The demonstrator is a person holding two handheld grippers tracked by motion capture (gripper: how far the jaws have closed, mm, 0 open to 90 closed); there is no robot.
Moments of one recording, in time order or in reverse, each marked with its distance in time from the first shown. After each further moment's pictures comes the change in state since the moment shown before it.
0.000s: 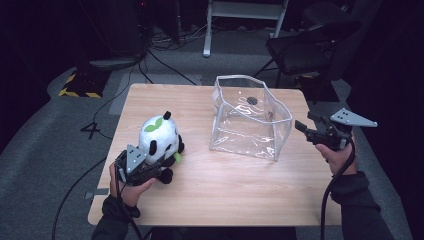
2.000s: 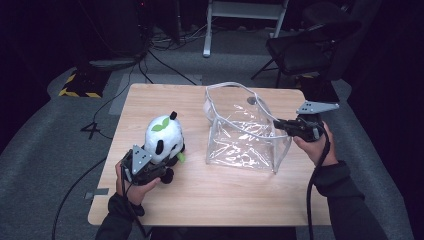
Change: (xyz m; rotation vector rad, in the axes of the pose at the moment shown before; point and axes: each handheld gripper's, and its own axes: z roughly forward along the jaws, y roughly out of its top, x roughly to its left) left arm -0.007 -0.005 0.013 -0.038 -0.018 0.019; right arm 0.038 0.023 0.048 0.261 0.194 -0.056
